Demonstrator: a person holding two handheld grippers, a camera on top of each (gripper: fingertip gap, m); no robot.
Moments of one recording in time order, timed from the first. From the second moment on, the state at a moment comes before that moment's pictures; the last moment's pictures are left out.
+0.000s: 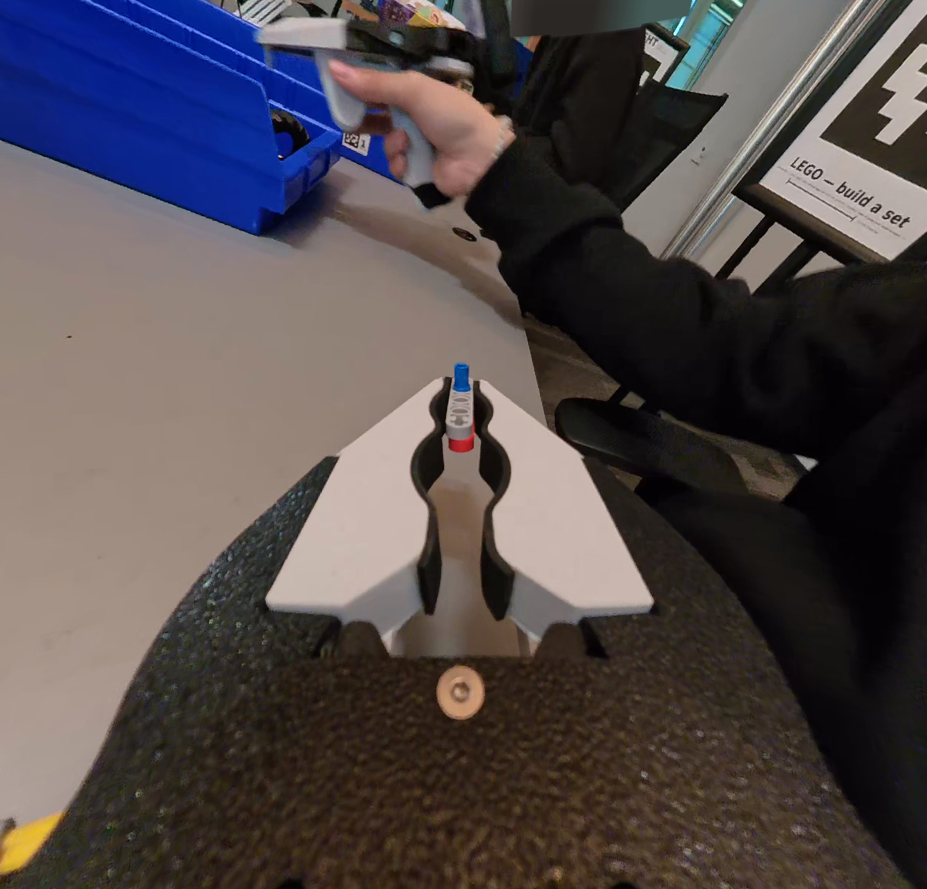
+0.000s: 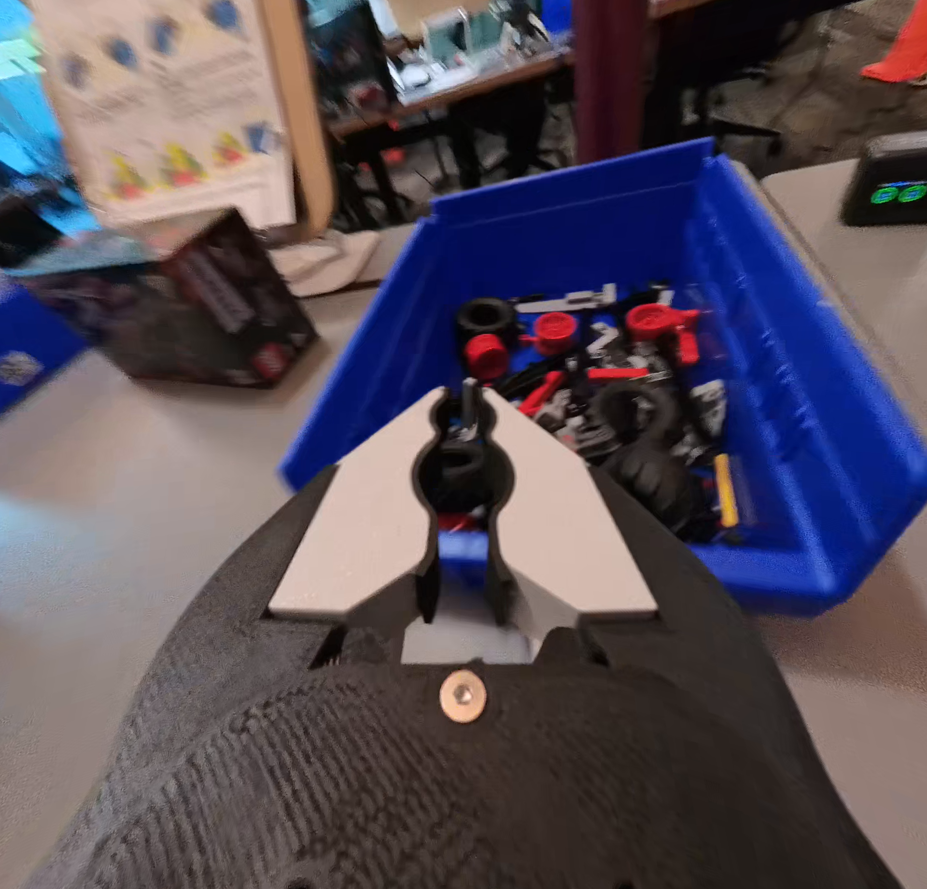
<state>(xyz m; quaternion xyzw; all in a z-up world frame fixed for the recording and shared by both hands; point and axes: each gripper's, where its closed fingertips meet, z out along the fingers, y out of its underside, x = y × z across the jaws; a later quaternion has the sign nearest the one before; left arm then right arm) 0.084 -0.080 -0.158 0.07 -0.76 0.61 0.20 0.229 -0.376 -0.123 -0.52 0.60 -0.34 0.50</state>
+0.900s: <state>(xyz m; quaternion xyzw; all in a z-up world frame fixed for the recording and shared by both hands) 0.088 -0.074 -0.158 0.02 -0.81 0.59 0.04 0.095 -0.055 -0.130 -0.77 0.16 -0.06 0.61</state>
